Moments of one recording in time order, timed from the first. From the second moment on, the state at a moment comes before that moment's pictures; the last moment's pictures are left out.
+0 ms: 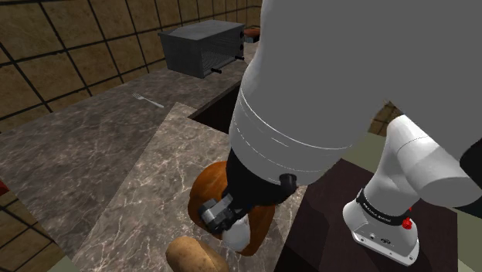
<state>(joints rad) 0.46 -0.49 0.61 -2.24 0.09 2.00 1.16</state>
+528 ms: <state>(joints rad) 0.47 -0.48 0.65 -2.32 0.10 2.08 1.20</state>
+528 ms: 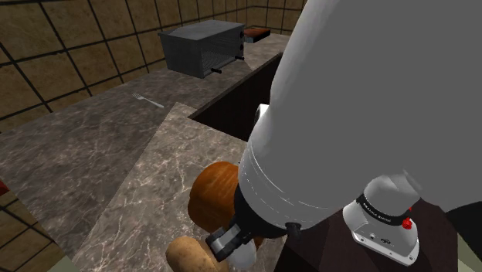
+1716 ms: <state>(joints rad) 0.44 -0.39 0.74 -2.49 0.07 2.34 1.28</state>
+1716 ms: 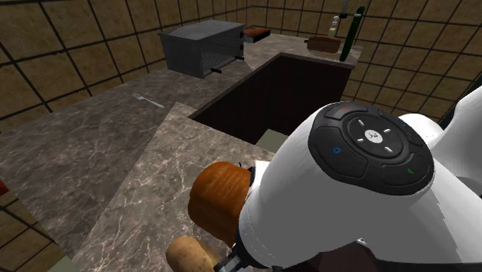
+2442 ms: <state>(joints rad) 0.40 -0.32 0.79 -2.53 0.02 2.44 1.33</state>
